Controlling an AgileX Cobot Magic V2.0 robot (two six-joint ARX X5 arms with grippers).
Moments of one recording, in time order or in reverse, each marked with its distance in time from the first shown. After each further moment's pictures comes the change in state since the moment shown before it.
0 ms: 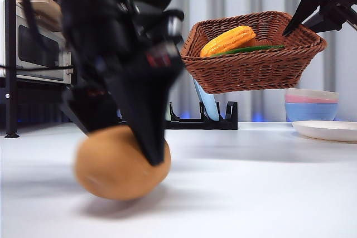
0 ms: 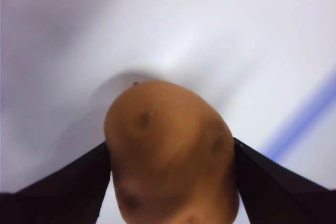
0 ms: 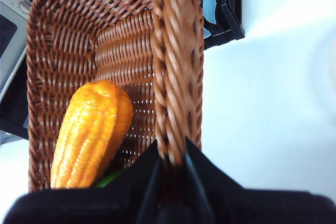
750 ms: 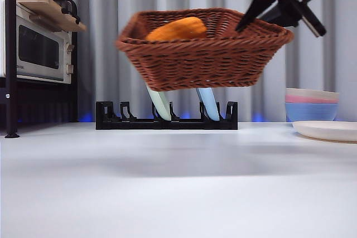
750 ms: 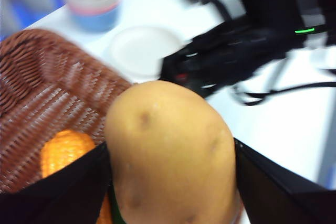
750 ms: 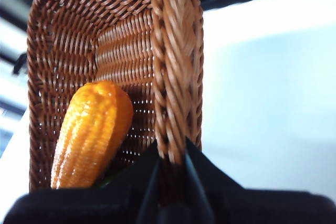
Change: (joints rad) left arm -0.003 -0.198 0.379 0.271 -0.140 0.073; right arm 0.227 0.000 0.000 -0.033 -0.047 -0.001
